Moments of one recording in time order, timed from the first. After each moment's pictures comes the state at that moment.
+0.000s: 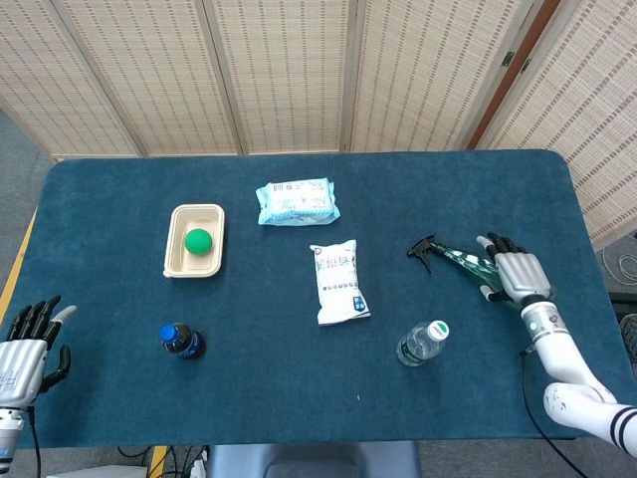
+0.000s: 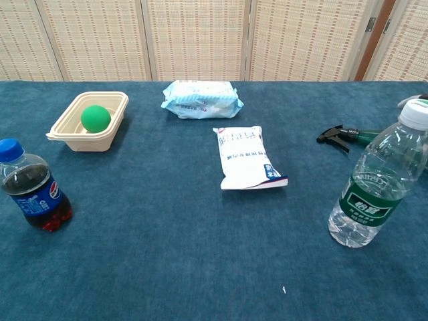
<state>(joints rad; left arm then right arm) -0.11 -1.21 -0.02 -1.39 1.48 1.42 -0.03 0.56 -1.28 0.16 -1.29 -0.99 0.78 -0.20</state>
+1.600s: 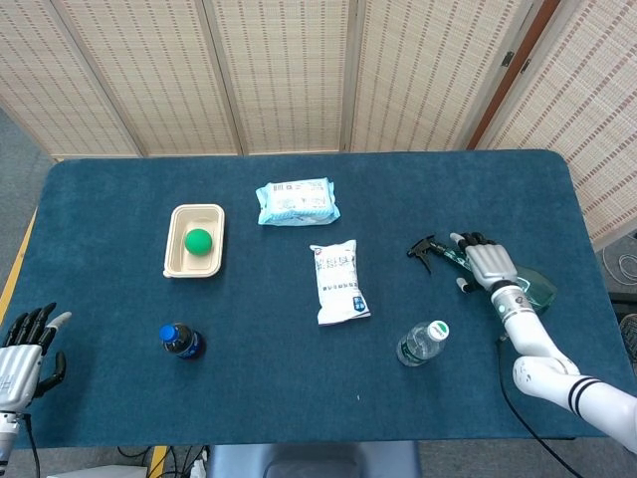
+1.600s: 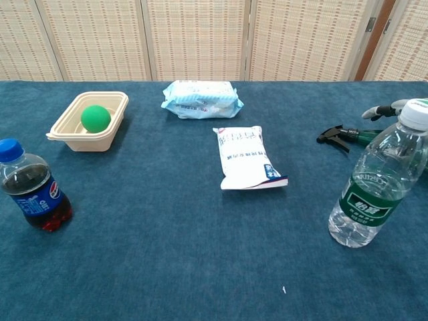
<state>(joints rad) -0.10 -1.26 -0.01 -1.26 1.48 1.41 -0.14 0.69 -1.43 0.14 -1.10 -0.93 0.64 -0.21</state>
